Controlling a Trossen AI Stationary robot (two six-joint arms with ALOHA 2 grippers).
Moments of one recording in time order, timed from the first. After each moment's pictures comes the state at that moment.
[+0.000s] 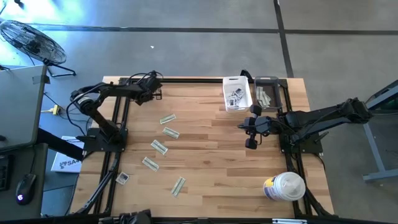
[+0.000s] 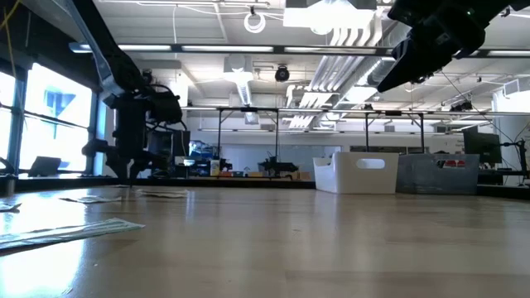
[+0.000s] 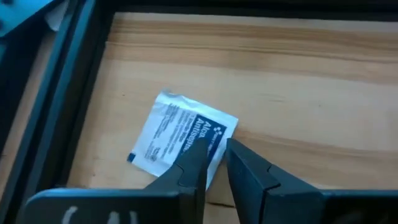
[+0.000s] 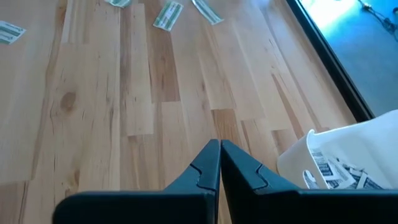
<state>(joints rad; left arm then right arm) 0.84 1.59 0.69 -0.31 -0.55 -0.78 0.14 0.97 0.67 -0.42 0.37 0.08</state>
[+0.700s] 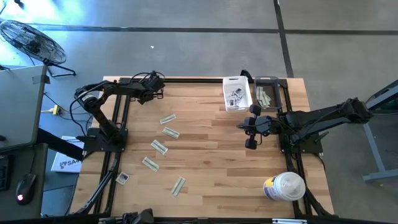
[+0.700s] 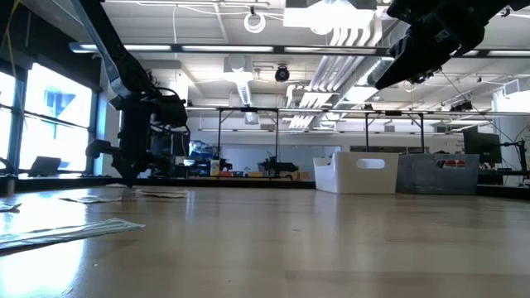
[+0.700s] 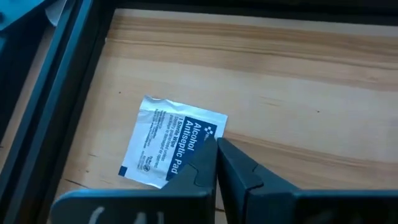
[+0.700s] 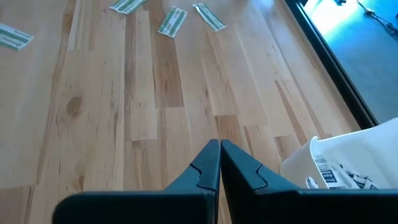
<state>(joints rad) 0.82 1.65 0.74 -0.36 -0.56 -0.85 0.14 0.97 0.67 -0.40 0.36 0.07</state>
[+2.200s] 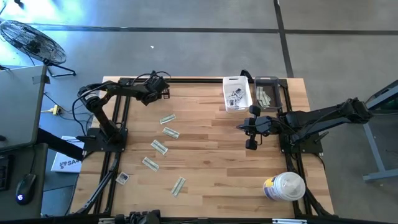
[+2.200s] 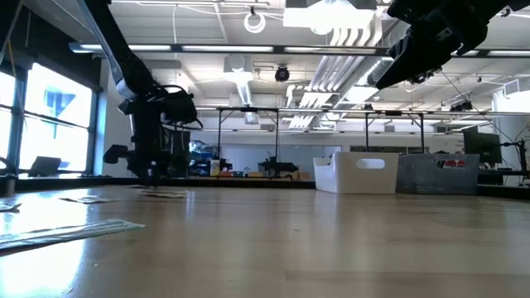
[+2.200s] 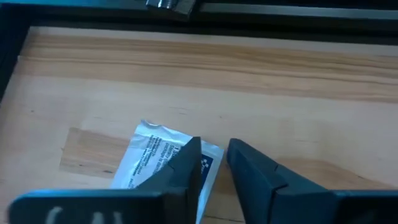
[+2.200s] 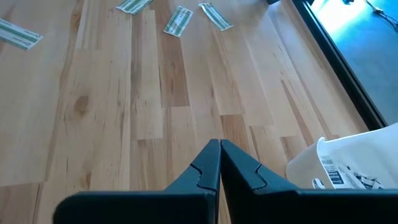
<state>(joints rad) 0.76 1.71 0.74 -0.19 -0.52 -0.82 0.14 0.97 0.67 -0.40 0.33 0.07</state>
